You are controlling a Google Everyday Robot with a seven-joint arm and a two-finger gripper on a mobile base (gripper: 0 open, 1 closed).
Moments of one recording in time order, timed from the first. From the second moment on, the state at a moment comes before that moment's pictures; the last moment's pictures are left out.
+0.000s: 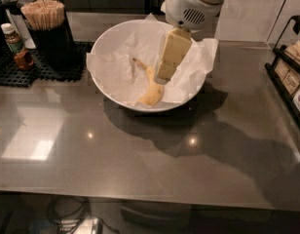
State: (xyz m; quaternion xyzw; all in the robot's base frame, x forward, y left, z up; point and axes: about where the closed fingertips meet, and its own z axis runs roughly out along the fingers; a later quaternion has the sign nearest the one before) arm 0.549 -0.026 0.990 -0.67 0.69 0.01 0.27
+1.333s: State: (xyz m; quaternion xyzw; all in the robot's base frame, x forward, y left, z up) arm 0.577 -0.003 0.935 -0.65 0.71 0.07 0.27
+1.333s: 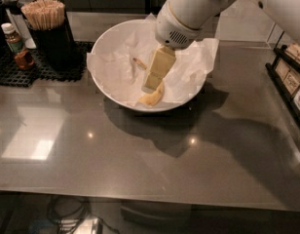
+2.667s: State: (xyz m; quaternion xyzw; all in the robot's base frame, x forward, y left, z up) arm 0.603 0.004 0.884 -0.58 0.76 0.09 0.27
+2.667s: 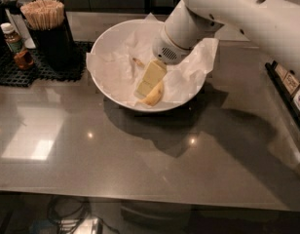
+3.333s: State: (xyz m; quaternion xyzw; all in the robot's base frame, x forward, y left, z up) arm 0.609 -0.004 0.874 -0.49 0.81 0.10 0.31
